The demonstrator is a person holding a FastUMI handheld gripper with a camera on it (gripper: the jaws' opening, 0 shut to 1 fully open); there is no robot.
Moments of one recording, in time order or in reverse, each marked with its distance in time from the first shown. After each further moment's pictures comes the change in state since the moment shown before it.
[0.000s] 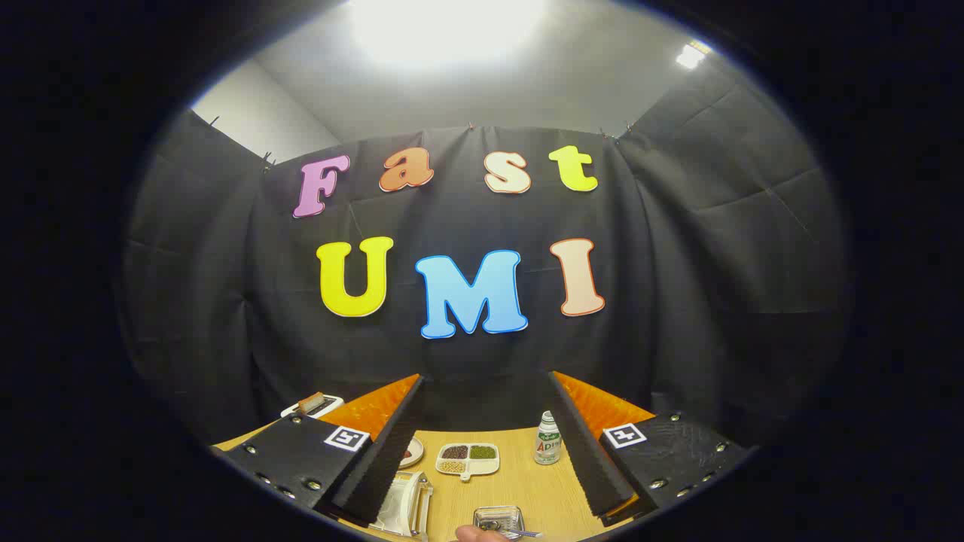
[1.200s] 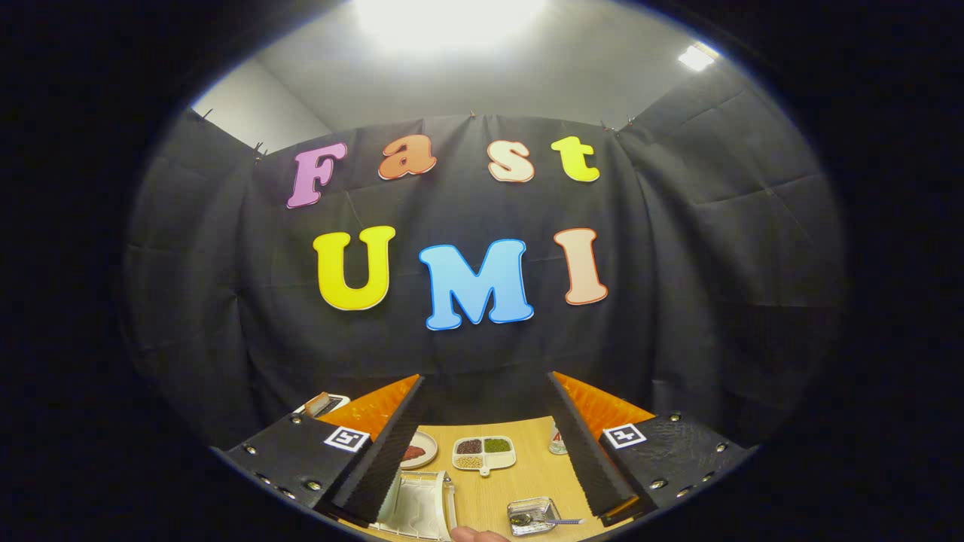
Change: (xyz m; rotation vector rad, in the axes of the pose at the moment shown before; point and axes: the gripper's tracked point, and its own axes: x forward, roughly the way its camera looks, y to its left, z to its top) arm 0.011 0.067 -0.009 0.002 0.091 -0.036
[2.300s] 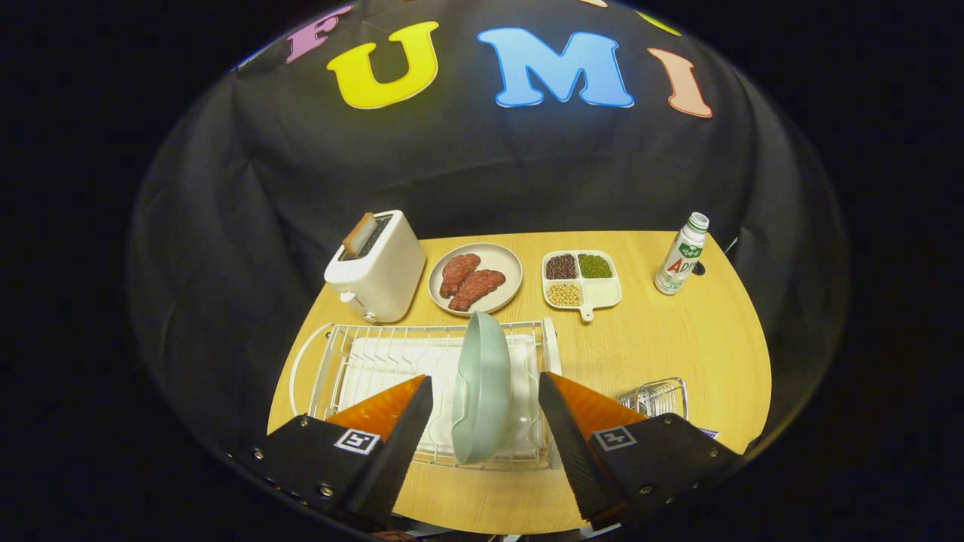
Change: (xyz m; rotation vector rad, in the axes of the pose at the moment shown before) arm 0.024 0.124 -0.195 0.025 0.886 0.146
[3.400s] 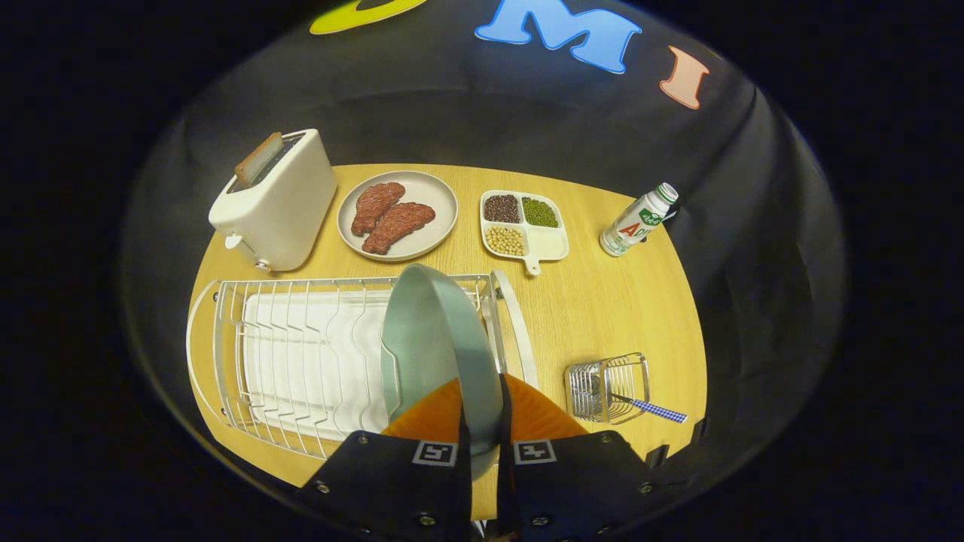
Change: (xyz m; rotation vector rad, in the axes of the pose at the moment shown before) arm 0.049 -0.016 -0.028 -0.099 0.274 -0.402
